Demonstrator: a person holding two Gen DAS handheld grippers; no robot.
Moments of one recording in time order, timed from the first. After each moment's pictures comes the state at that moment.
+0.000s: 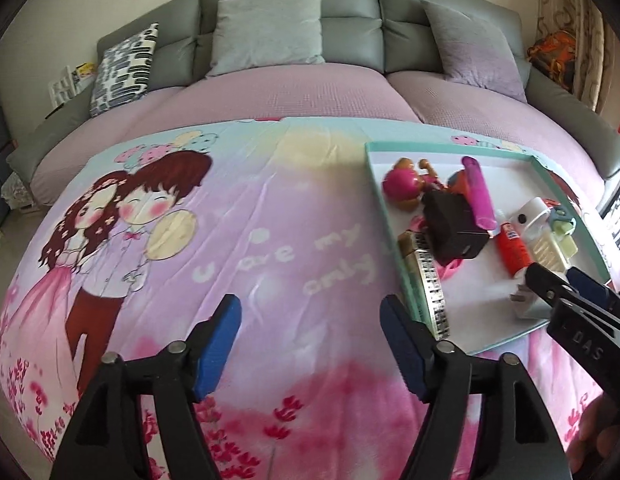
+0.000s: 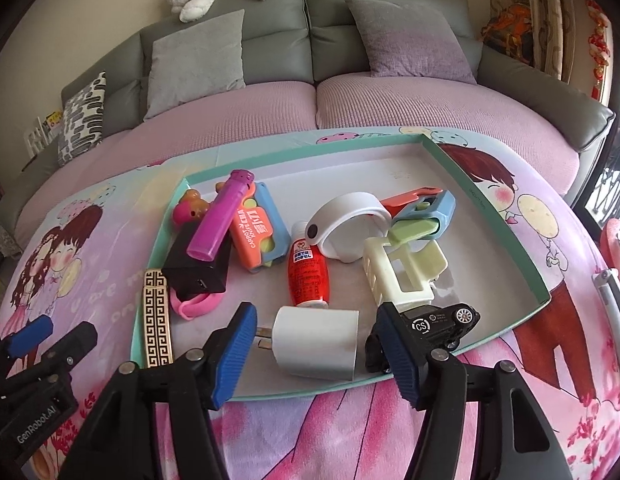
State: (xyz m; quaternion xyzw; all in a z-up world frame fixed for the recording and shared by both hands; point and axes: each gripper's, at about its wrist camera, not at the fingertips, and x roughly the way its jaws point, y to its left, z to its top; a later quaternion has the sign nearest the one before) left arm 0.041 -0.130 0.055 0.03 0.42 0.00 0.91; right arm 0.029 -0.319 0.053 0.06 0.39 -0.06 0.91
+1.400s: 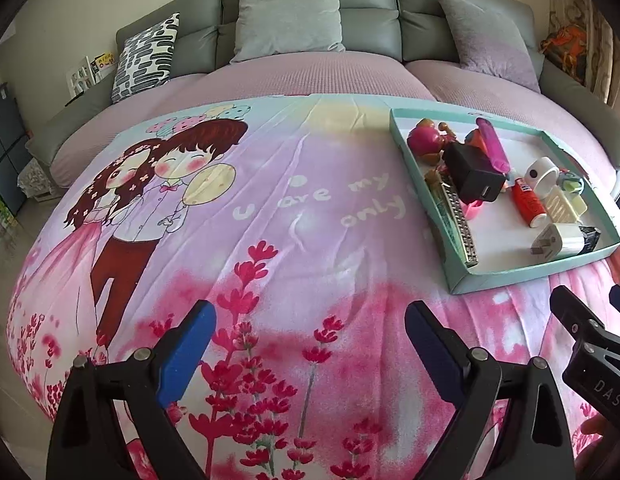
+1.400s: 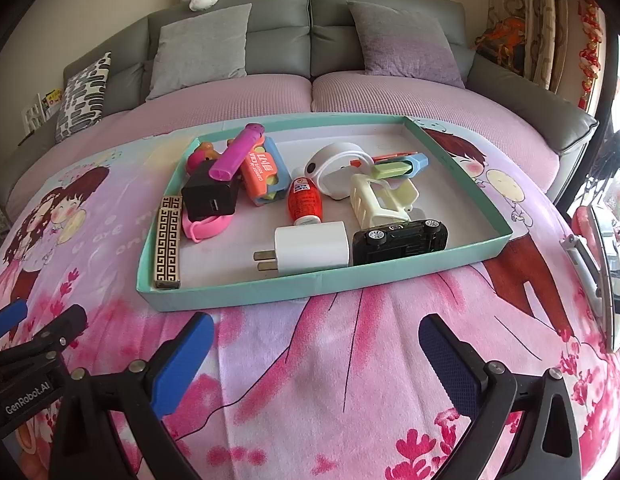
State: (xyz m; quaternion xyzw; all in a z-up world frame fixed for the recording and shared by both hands) left arm -0.005 -0.111 0.039 0.03 0.44 0.02 0.90; right arm -0.030 -0.302 0.042 0.03 0.40 -0.08 0.91
